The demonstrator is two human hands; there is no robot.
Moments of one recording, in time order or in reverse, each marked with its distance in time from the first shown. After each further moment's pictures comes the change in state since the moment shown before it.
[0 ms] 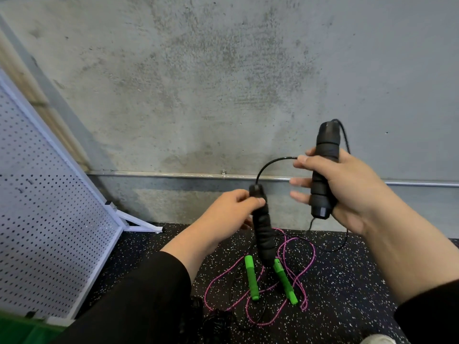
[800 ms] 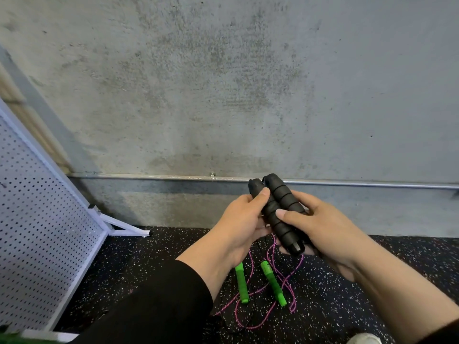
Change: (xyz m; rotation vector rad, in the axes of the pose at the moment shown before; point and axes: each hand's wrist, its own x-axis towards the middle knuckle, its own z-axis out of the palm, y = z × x) left_hand 0.007 0.016 0.053 -0.684 -0.029 -0.204; right_hand -0.026 0.046 -0.016 -0.211 -0.116 0.132
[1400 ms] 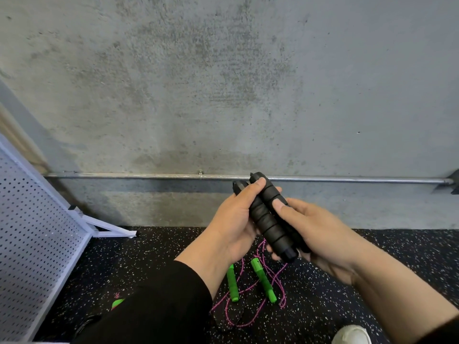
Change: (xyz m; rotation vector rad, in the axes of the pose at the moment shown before) left_hand 0.019 -0.006 0.005 -0.235 -0.113 -0.018; right_hand -0.008 -0.004 -0.007 -0.014 -0.148 0.102
